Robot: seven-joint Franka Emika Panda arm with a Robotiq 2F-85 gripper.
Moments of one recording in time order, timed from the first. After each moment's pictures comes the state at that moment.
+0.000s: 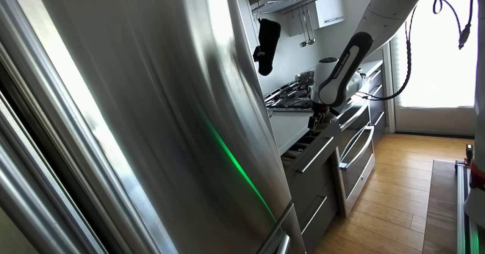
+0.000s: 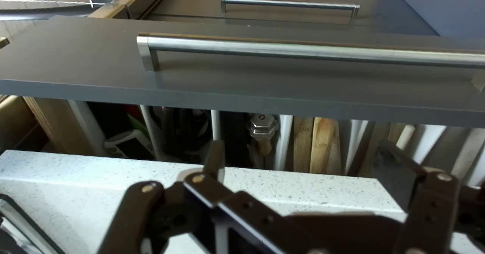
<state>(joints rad) -0.09 0.01 -0.12 -2.48 -0.05 2.90 -0.19</state>
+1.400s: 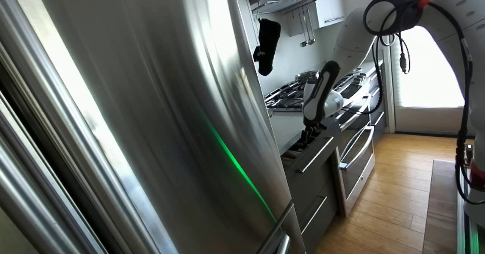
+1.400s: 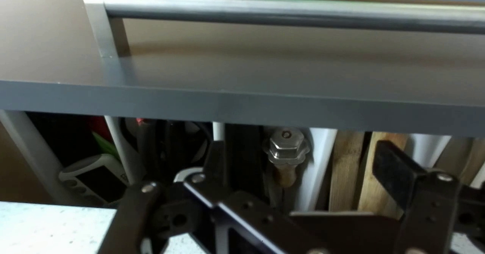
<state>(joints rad) -0.19 0.40 -0.03 -2.18 0.06 2.92 -0.30</state>
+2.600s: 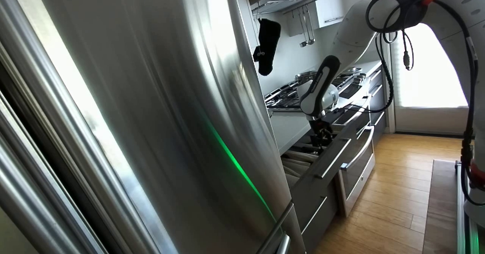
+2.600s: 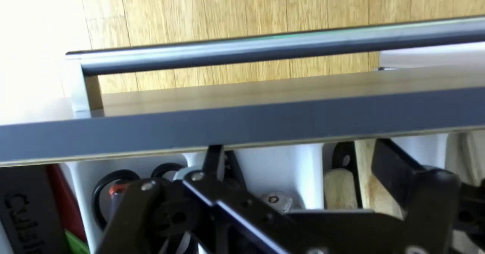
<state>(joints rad) -0.14 0.35 -0.08 -2.13 -0.04 2.36 -0.10</state>
